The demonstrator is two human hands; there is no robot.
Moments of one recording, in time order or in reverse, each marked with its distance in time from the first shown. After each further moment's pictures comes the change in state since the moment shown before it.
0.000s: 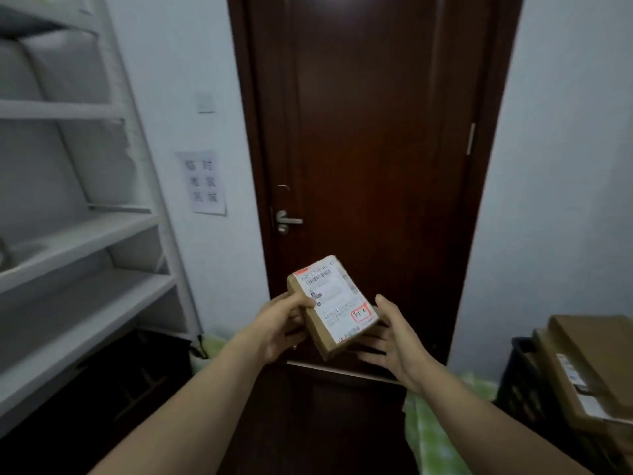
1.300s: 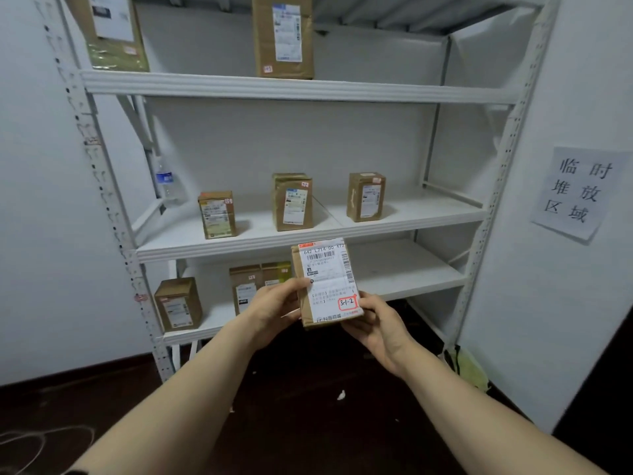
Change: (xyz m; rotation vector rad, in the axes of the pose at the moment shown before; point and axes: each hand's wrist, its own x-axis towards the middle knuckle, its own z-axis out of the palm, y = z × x) left_hand -0.233 0.022 -0.441 -0.369 0.883 0.350; right_hand 0.006 0.108 0.535 0.093 -0.966 0.315
